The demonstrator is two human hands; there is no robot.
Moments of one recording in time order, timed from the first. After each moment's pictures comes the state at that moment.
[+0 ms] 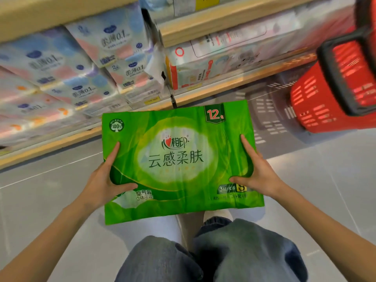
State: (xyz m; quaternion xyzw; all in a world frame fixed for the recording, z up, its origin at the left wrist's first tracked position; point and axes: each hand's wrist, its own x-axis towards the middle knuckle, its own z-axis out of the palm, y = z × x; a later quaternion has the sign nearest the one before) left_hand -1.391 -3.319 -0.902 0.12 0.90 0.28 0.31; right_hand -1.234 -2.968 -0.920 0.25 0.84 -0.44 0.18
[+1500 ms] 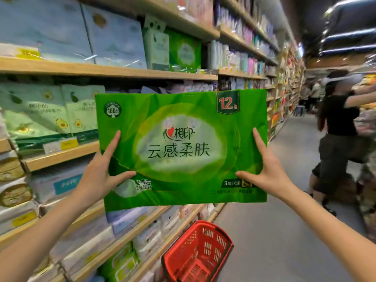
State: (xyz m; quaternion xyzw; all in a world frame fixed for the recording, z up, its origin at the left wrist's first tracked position) left_hand -1.290 -3.054 -0.003 0.54 0.73 0.39 -0.17; right_hand -0.962 -2.855 -0.010 0.25 0.83 -0.18 -0.46
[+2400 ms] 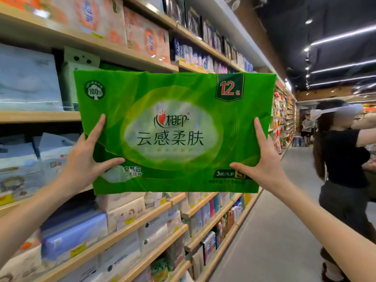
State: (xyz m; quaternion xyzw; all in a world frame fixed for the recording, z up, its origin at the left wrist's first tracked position) left_hand -1.200 -2.665 0.108 0.56 0.64 0.43 -0.29; right_hand -0.871 -2.471 0.078 0.23 0.78 -0.10 -0.57
